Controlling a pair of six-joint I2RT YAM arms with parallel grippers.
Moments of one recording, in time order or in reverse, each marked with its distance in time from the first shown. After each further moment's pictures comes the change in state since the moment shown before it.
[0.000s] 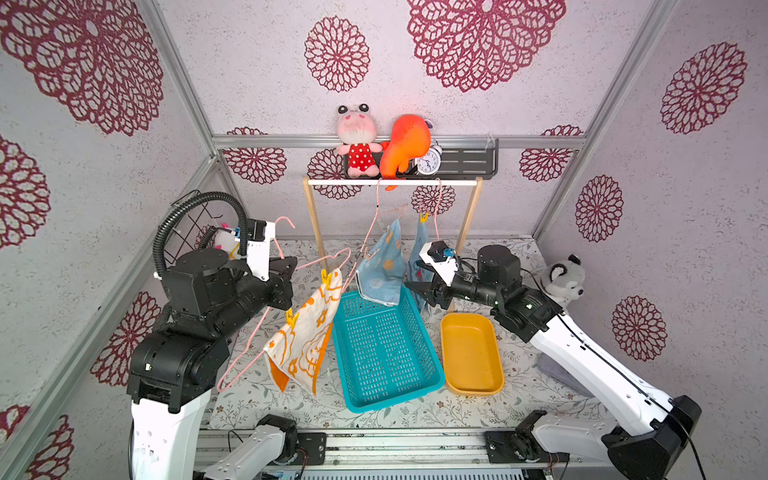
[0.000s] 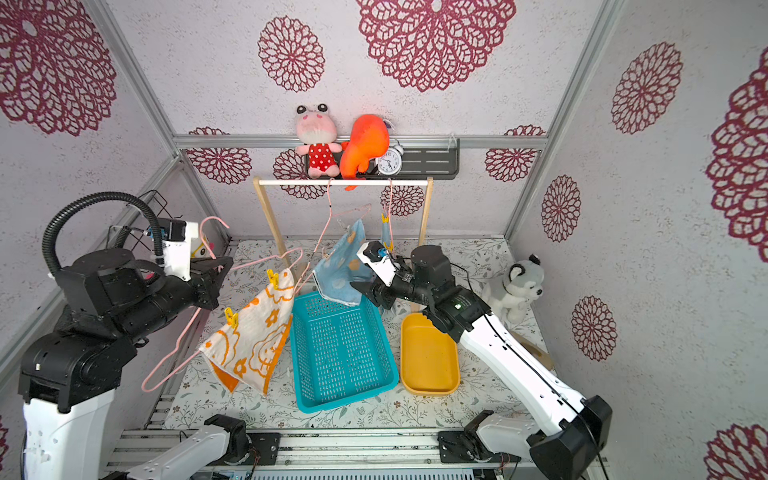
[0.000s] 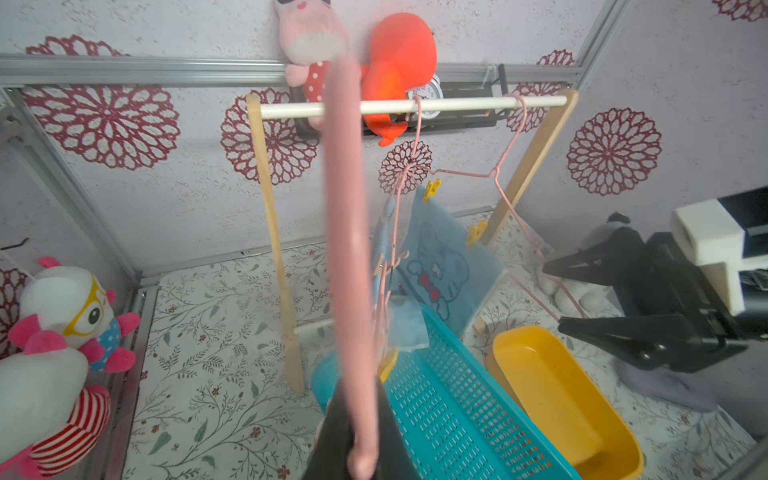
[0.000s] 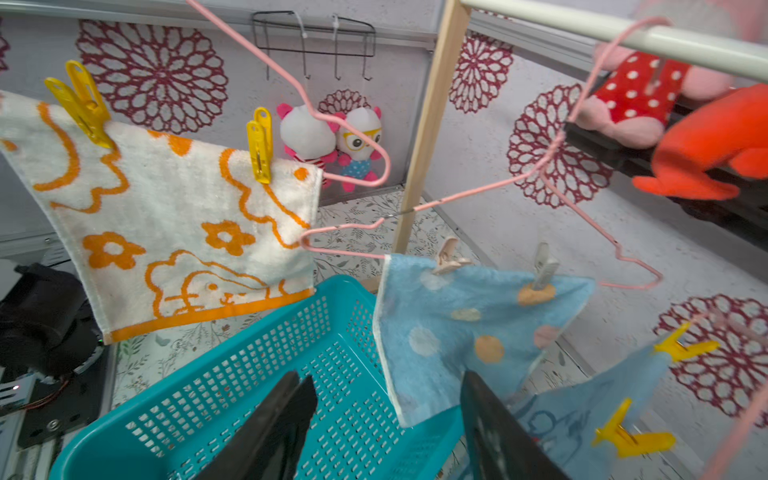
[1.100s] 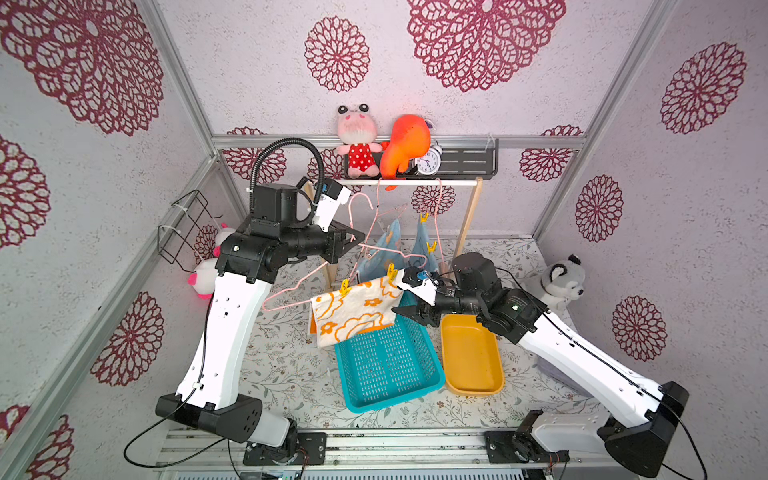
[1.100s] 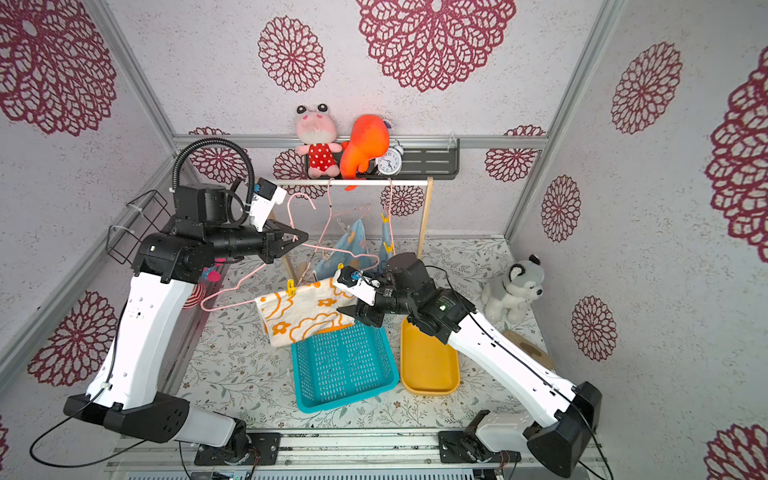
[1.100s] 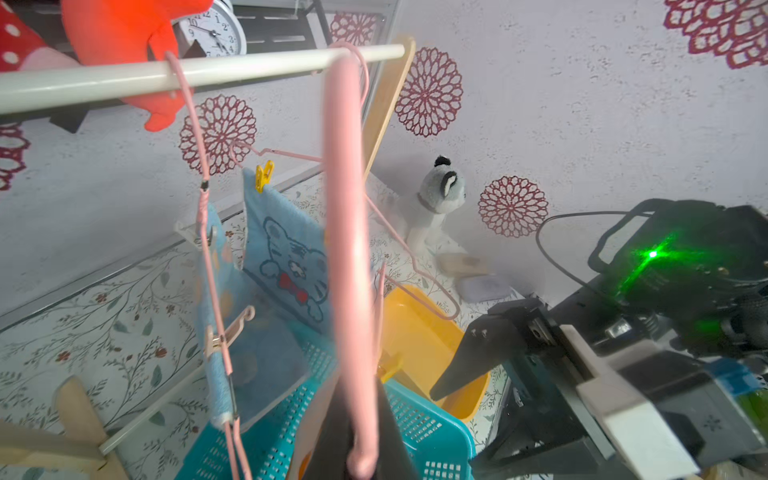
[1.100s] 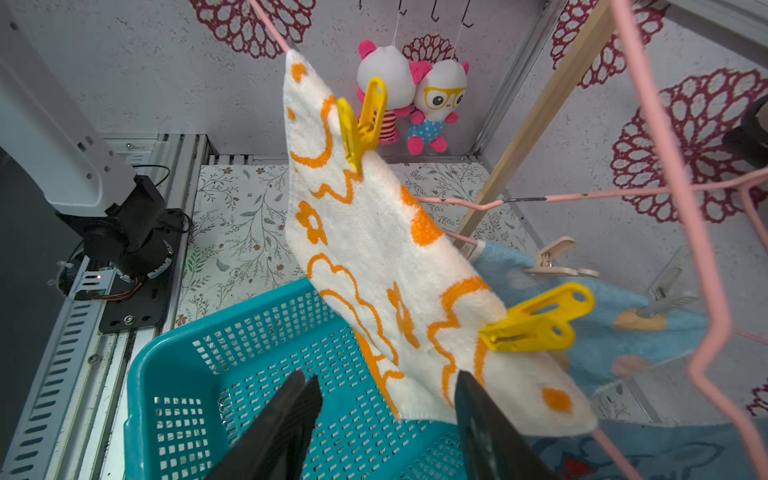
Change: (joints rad) left arm -0.030 0.489 0.192 0.096 0.554 0.092; right arm 0.109 0.025 0.034 -0.168 0.014 -0.141
